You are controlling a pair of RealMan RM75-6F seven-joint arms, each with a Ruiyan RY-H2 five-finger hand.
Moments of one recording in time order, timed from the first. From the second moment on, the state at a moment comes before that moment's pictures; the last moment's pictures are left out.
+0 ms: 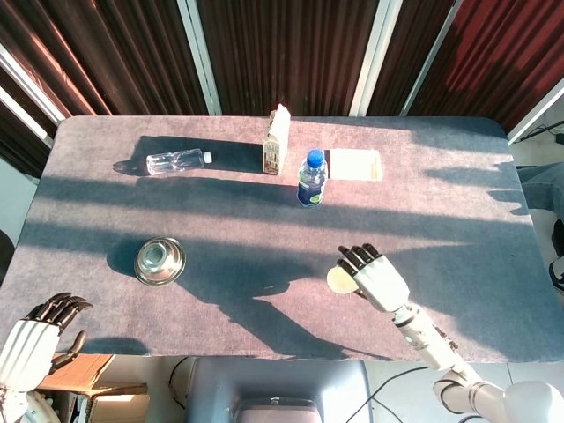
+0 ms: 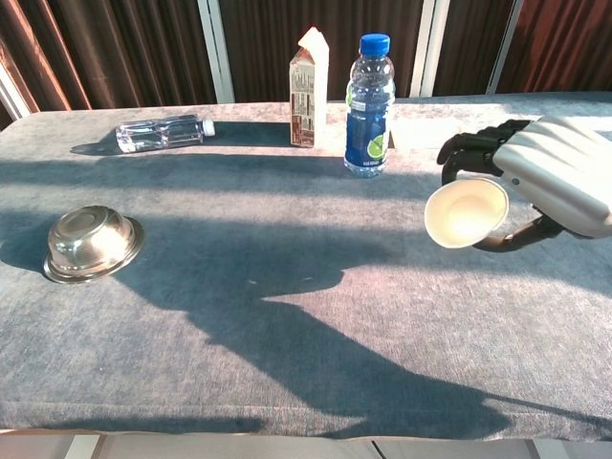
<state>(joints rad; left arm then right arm) -0.05 -1.09 0.05 -1.64 1.74 1.59 0.08 0.50 -1.78 0.03 -0.80 -1.81 1.52 -0.16</state>
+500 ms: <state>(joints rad) -0.05 -1.09 0.06 -1.64 1.74 1.58 0.09 0.52 -1.66 0.06 -1.09 -1.67 1.21 -0.74</state>
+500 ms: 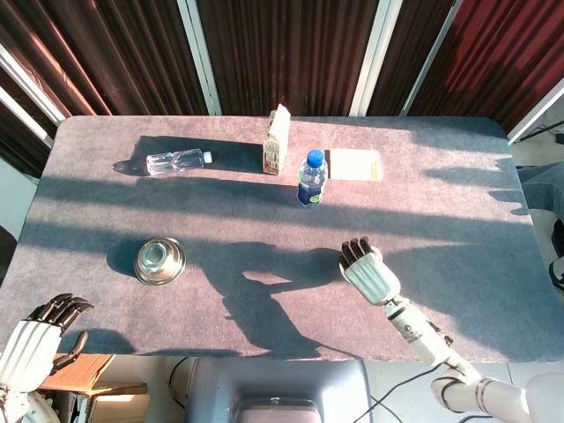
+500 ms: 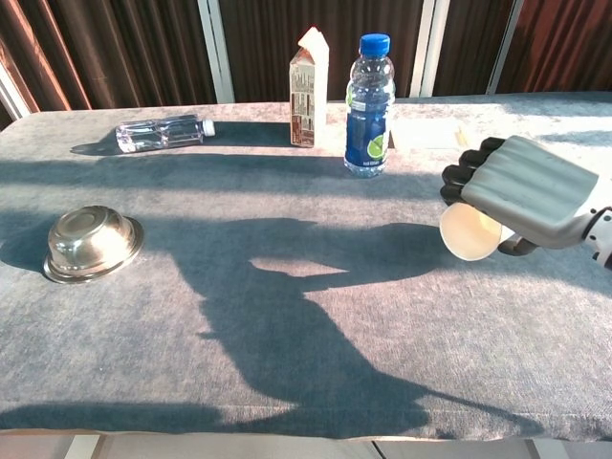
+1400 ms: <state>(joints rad) -0.05 -1.09 0.07 -1.64 1.75 1.57 0.10 0.57 -1.61 0.04 -1.04 -1.59 1.07 -0.21</state>
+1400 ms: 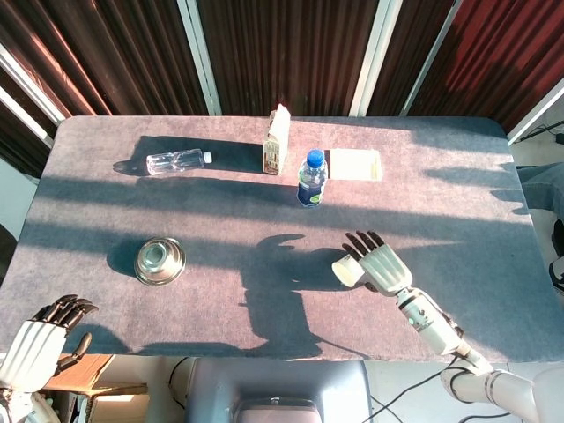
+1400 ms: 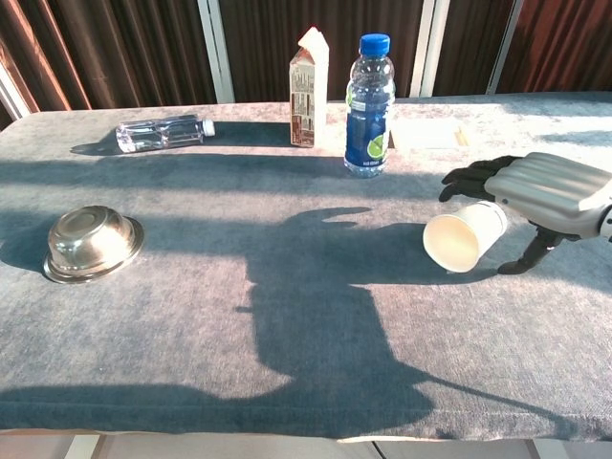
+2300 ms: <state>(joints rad) -0.06 -1.09 0.07 -1.65 1.75 1.56 0.10 0.60 -1.69 0.01 -0.86 -1.63 1.15 -0.15</state>
